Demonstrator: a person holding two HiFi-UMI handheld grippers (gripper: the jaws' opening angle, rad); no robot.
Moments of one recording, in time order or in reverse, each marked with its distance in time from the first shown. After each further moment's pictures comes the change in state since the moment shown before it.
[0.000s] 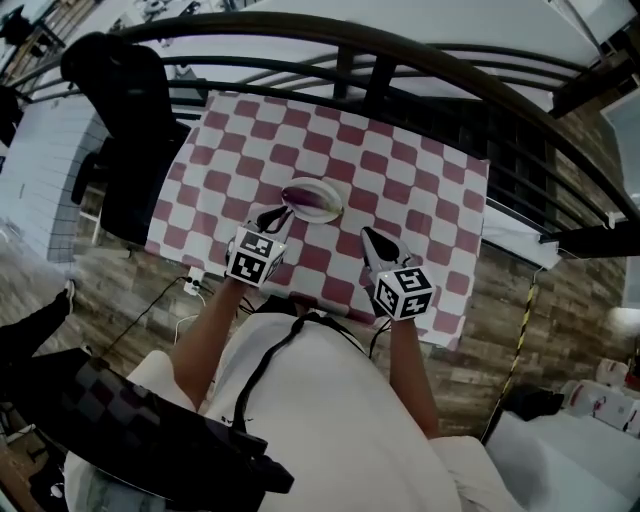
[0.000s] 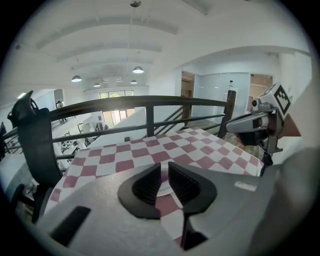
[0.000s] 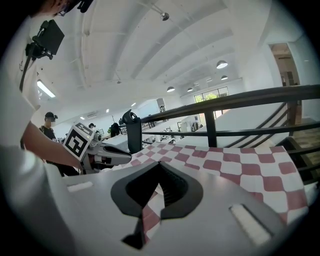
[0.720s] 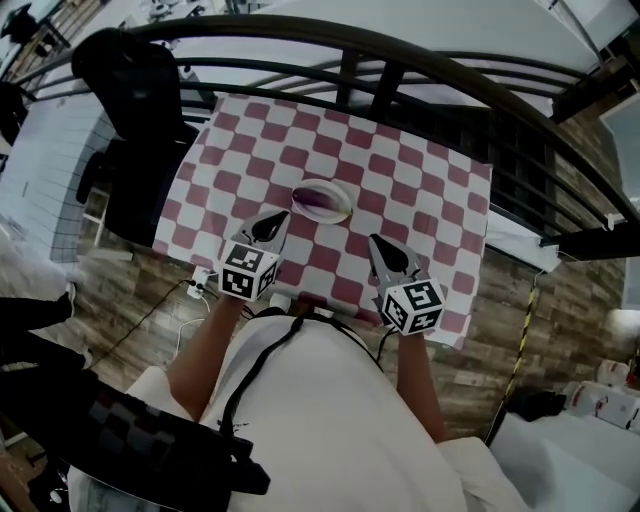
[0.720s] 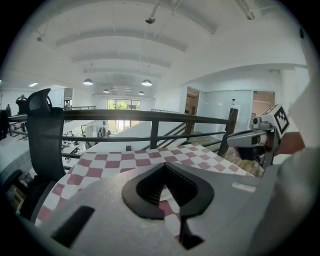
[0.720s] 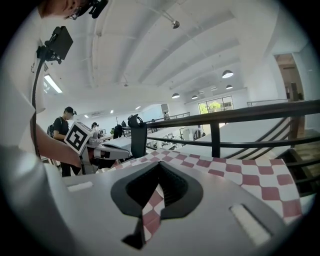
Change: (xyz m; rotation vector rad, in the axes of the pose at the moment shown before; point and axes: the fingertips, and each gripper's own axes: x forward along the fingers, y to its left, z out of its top) left arm -0.061 0.009 0.015 -0.107 -0.157 0.006; right arm -0.022 0.042 0.019 -0.080 -0.063 0.009
